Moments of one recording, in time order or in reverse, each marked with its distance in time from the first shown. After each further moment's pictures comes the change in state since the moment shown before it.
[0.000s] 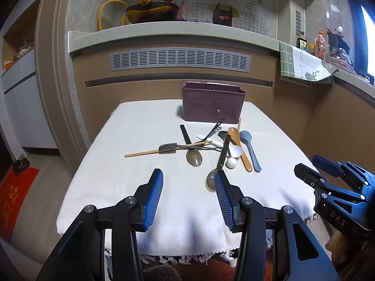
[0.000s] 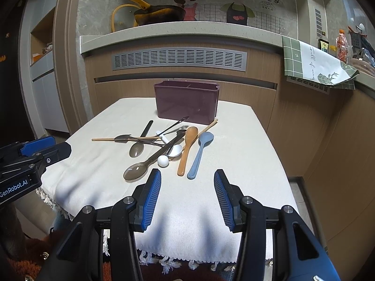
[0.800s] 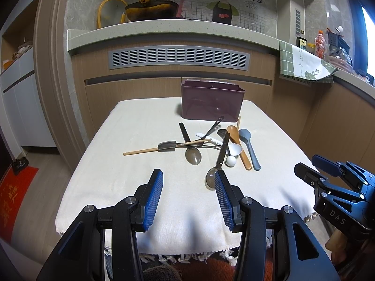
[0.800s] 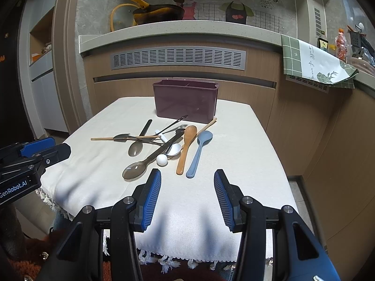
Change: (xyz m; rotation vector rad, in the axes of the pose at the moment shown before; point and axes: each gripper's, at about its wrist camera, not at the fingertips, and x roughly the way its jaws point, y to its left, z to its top) left arm -0.011 -0.006 -0.009 -0.002 0.006 -0.002; right arm -0.001 -0.001 -0.001 0.003 0.009 -0.002
